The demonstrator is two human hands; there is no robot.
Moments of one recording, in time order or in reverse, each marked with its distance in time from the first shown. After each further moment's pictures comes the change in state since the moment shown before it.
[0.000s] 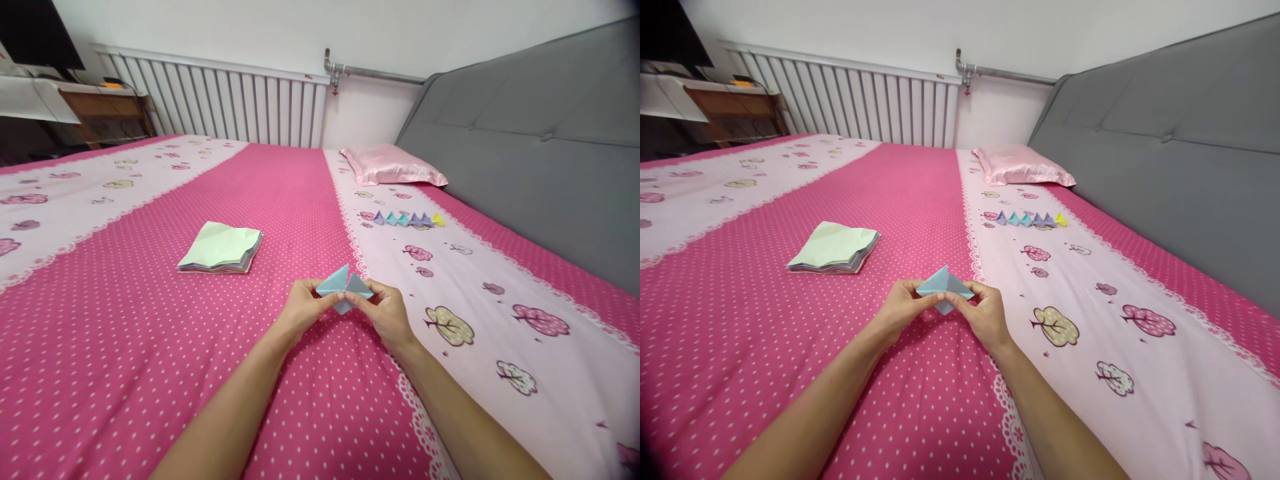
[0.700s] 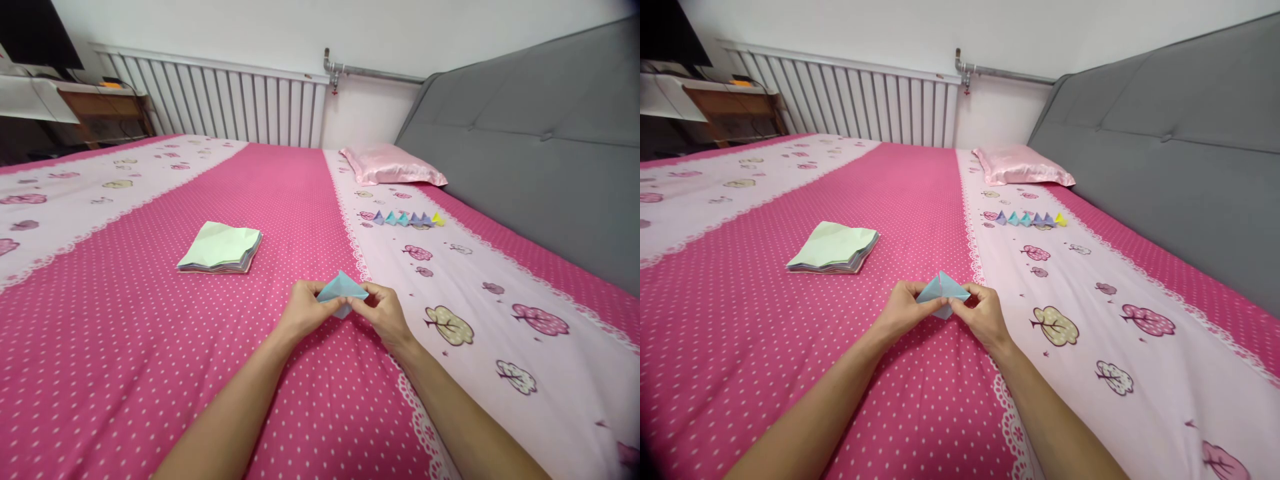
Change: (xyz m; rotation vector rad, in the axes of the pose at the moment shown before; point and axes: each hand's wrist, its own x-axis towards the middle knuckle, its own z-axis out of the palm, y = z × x) left_hand 0.001 -0.006 0.000 0.339 0.023 0.033; right_hand 0.000 0.000 -0.001 -0.058 -0.059 0.018
